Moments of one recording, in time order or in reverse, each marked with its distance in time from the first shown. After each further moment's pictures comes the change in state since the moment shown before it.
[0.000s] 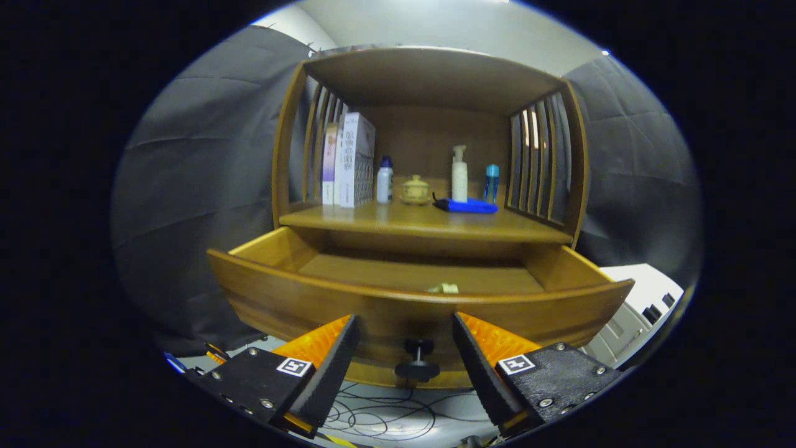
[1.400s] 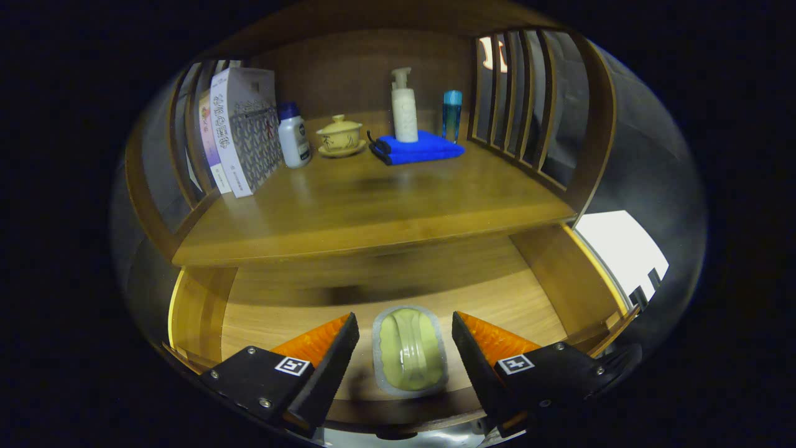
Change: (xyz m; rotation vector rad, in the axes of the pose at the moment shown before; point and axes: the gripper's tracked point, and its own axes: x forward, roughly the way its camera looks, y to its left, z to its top) arm 0.114 -0.059 -0.006 0.209 0.558 -0.213
